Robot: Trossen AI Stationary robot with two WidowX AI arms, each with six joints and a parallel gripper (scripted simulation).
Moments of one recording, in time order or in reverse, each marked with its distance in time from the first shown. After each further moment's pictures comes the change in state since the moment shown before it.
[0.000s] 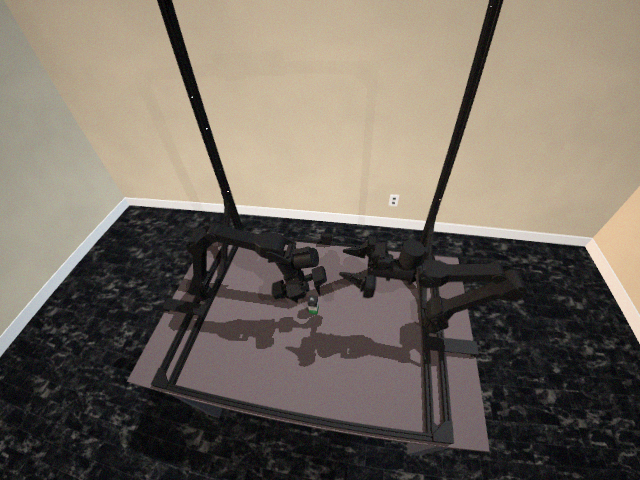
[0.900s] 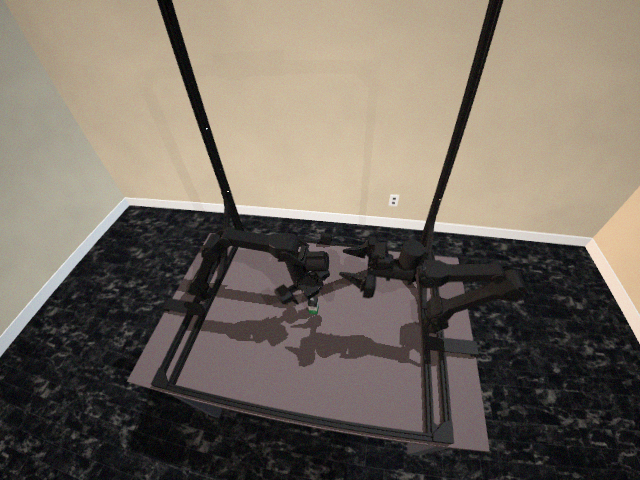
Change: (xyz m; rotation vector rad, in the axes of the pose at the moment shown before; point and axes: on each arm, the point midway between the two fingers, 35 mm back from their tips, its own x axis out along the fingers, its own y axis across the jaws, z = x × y) left arm 0.000 0.000 0.000 0.000 0.000 0.000; right arm 0.010 0.000 -0.010 -0.458 0.126 -0.156
